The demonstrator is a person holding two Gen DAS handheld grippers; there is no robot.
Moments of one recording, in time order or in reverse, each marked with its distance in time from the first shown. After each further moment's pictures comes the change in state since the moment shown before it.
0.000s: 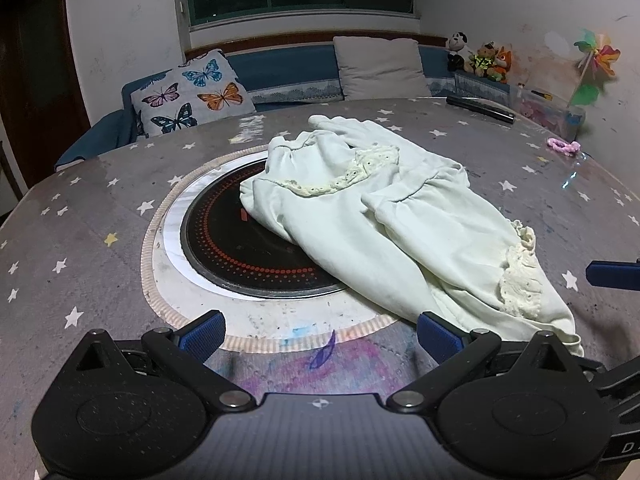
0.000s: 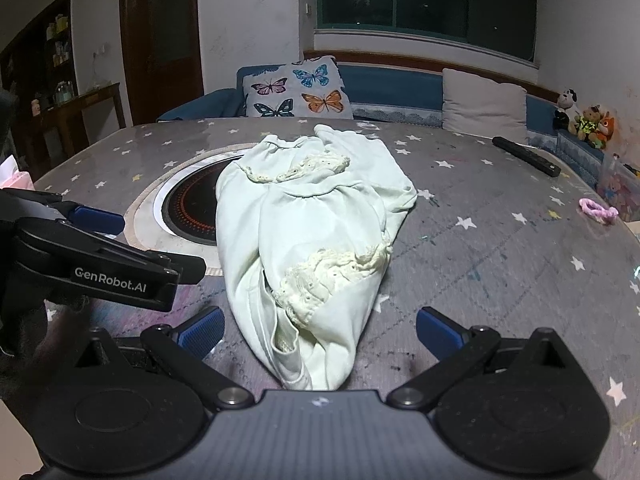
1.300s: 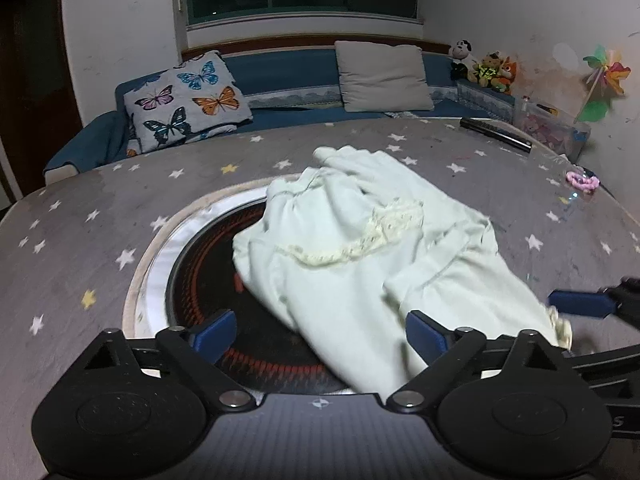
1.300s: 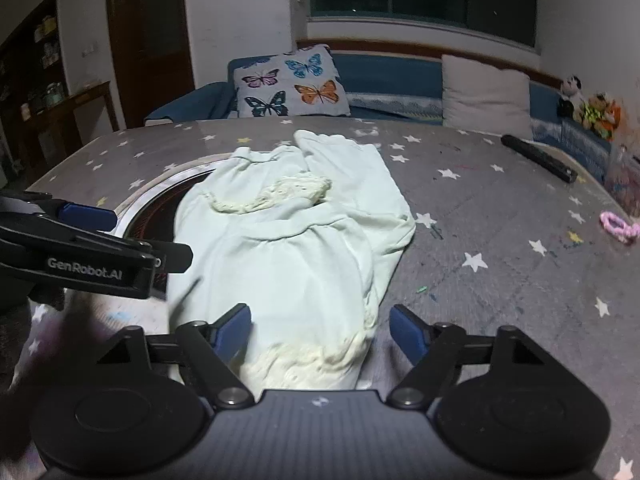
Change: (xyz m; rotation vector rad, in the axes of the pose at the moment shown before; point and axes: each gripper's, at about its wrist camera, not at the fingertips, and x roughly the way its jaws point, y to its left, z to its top) left arm 0.047 0.013 0.069 -0.014 -0.008 -0.031; right arm 0.064 -0.029 0.050 0.047 0.041 0.009
